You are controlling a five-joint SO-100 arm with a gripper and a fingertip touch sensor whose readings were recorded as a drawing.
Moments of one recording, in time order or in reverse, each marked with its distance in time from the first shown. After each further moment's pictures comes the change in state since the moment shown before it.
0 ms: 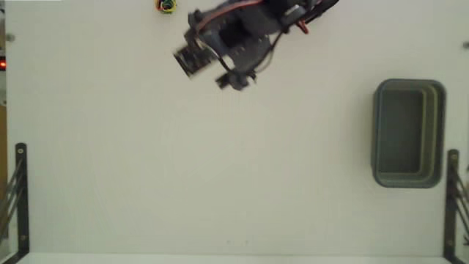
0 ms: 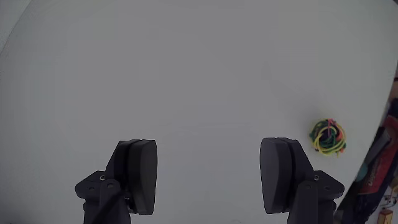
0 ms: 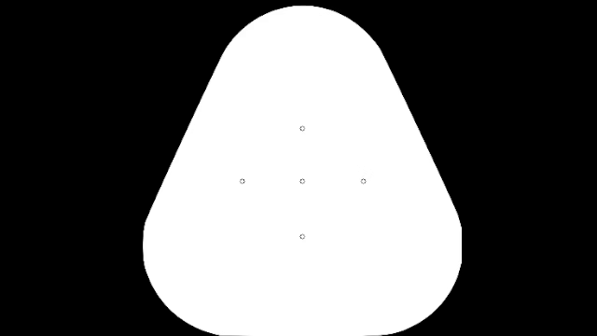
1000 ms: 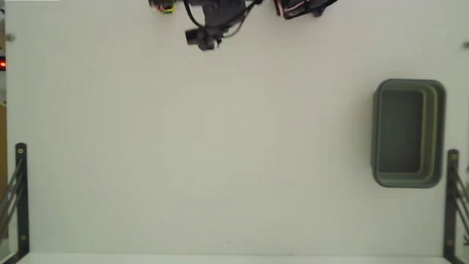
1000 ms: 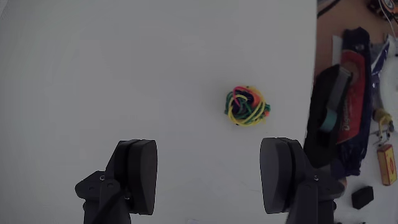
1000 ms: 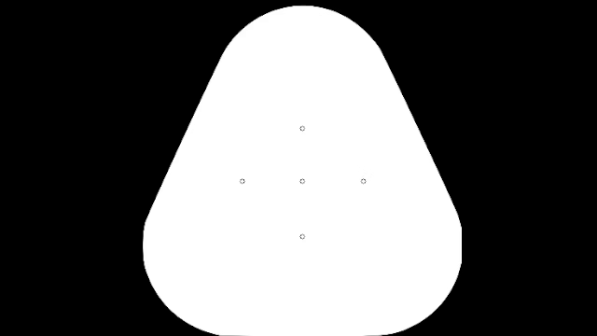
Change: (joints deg) arm 22.1 0.0 0.0 0.0 0.1
